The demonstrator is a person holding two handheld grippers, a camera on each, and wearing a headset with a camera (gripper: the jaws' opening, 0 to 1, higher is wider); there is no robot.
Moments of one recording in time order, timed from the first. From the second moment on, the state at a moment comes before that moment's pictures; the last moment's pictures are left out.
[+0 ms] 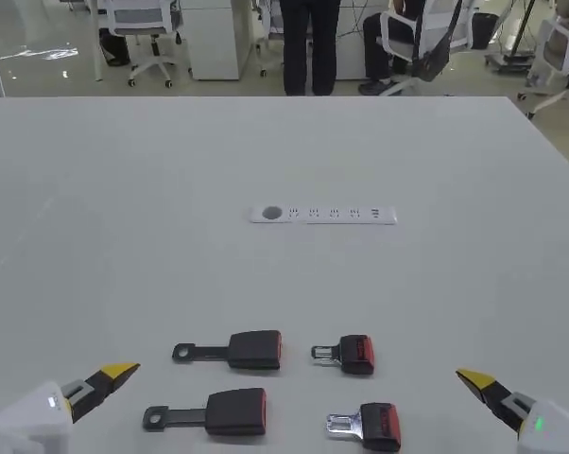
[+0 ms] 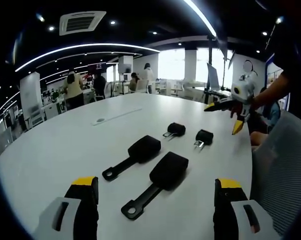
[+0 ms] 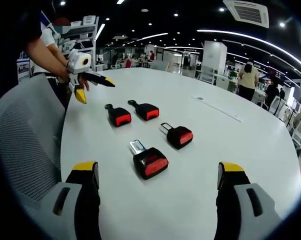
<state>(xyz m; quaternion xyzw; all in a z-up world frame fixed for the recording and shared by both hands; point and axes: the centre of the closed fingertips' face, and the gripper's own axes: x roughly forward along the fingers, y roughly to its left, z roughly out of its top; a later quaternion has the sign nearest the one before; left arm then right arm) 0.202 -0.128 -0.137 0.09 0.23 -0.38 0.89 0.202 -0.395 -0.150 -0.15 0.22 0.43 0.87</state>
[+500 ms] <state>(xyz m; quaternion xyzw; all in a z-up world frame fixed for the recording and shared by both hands) 0.209 -0.140 -0.144 0.11 0.25 -0.41 0.87 0.206 -0.393 -0.158 -0.18 0.23 0.45 0.84</state>
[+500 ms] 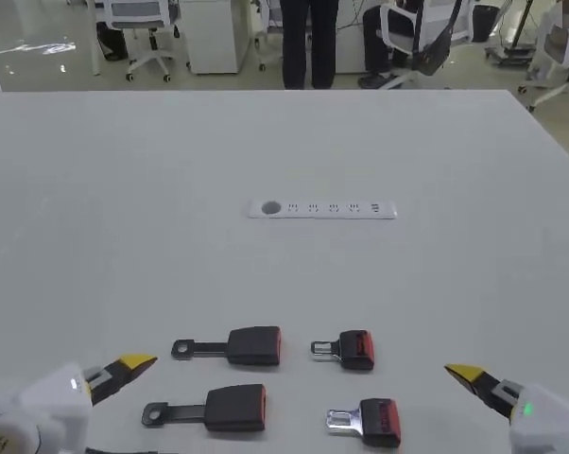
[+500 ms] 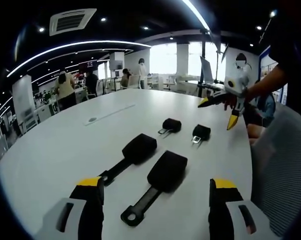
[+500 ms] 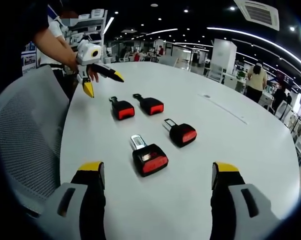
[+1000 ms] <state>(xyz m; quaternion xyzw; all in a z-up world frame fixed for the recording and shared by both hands) 0.212 -0.157 -0.156 0.16 0.27 -0.46 0.83 0.210 -0.387 -0.165 -0.22 0.23 0.48 0.82</state>
